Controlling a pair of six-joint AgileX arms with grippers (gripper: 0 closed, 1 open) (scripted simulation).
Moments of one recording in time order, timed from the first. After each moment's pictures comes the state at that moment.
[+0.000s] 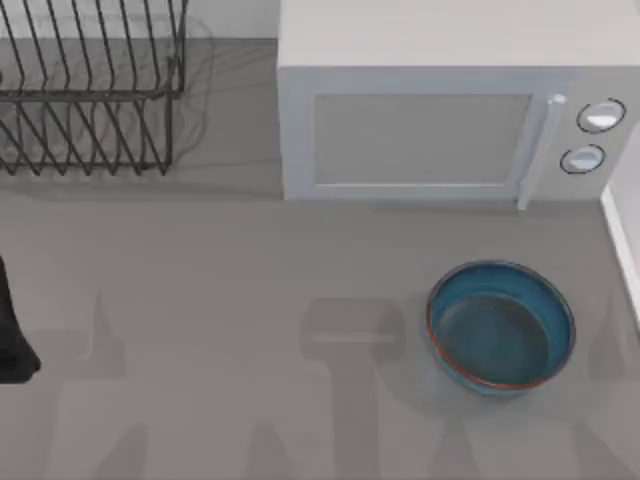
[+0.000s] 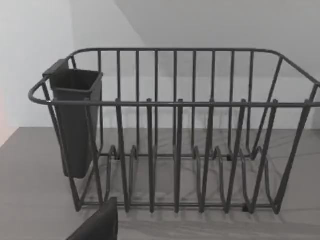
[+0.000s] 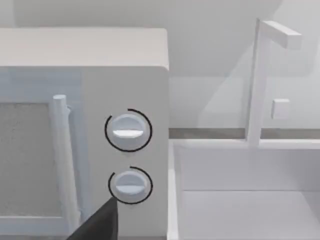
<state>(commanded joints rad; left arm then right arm) 0.00 0.00 0.00 0.00 0.00 0.00 0.00 0.00 0.00 0.00 0.00 0.00</state>
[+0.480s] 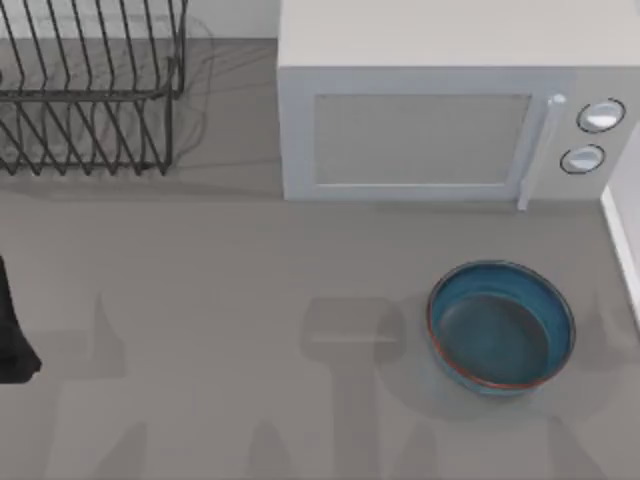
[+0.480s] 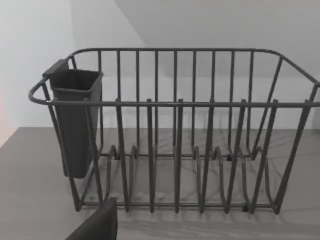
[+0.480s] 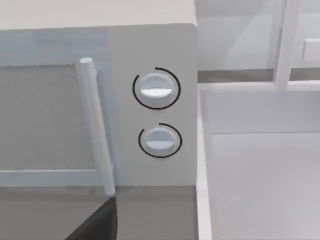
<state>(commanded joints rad) 0.00 0.00 0.00 0.00 0.00 0.00 0.05 0.22 0.21 -0.19 0.00 0.06</state>
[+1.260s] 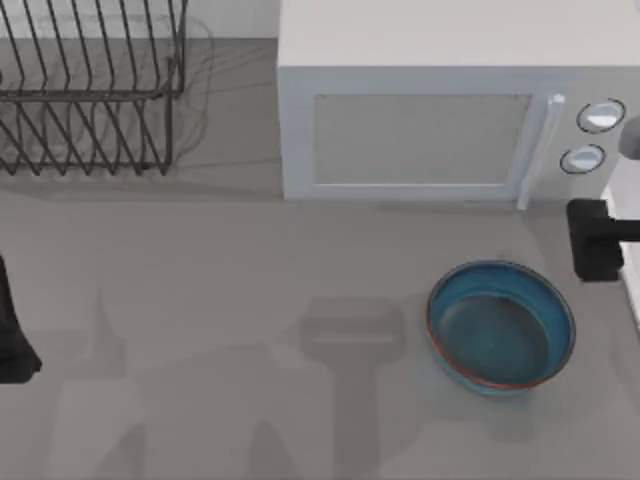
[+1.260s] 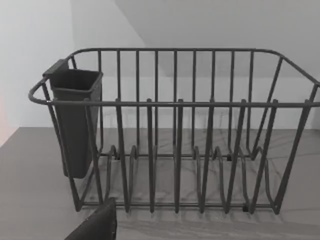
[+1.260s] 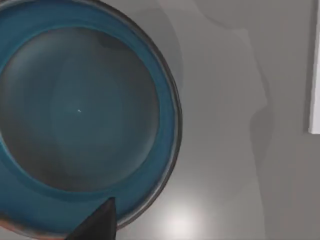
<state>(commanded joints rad) 0.00 0.00 0.00 0.00 0.00 0.00 0.27 1.45 1.10 -1.00 0.00 0.28</state>
